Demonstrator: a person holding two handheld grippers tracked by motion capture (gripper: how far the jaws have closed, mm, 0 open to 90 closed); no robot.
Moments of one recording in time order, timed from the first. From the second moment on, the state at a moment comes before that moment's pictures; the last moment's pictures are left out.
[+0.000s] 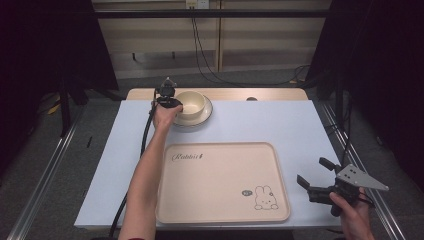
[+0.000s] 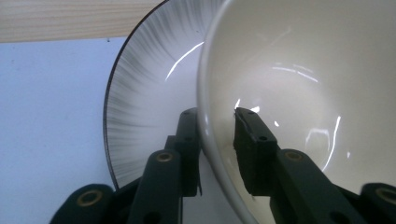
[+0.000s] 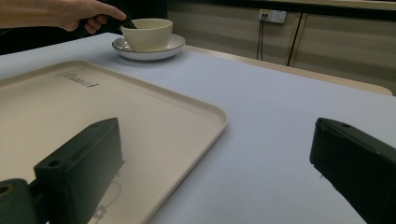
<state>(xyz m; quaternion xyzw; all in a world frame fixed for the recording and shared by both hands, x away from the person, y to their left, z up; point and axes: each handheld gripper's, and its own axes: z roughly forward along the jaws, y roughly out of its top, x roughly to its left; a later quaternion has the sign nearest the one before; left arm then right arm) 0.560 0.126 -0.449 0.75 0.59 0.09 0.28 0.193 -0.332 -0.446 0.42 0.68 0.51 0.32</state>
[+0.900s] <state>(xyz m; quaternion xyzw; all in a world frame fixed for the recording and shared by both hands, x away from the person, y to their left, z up) 0.559 0.131 -0.443 0.73 0.60 0.07 0.32 0.193 -0.332 -0.445 0.41 0.68 0.51 0.32</state>
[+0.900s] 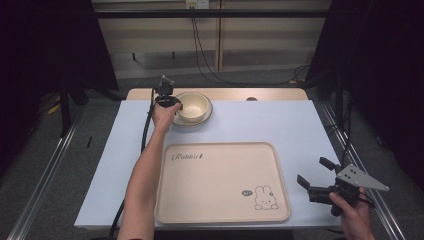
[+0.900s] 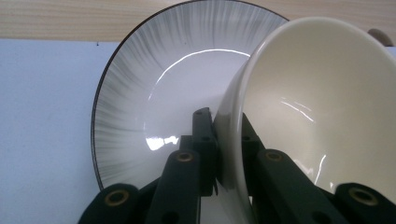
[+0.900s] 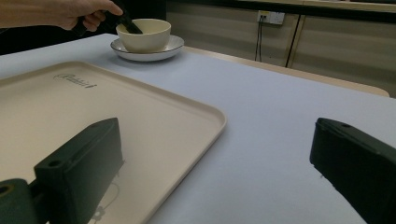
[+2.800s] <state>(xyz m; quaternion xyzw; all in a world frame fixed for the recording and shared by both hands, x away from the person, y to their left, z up) 0.522 0.139 -0.396 0.74 0.54 0.06 0.39 0.191 -0.334 -0.445 0.41 0.68 0.53 0.31</state>
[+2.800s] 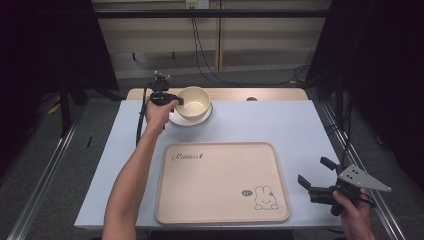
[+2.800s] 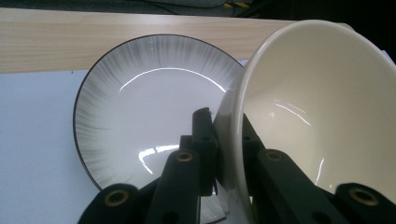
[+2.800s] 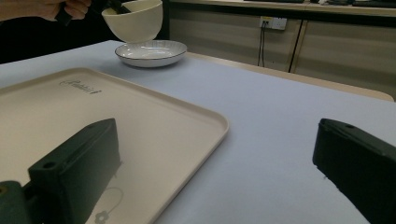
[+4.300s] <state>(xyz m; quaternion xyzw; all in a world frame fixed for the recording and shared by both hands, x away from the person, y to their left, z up) 0.464 0.066 -0.391 0.81 0.43 0.00 0.41 0.191 -0.334 -0.443 0.40 0.67 0.53 0.32</state>
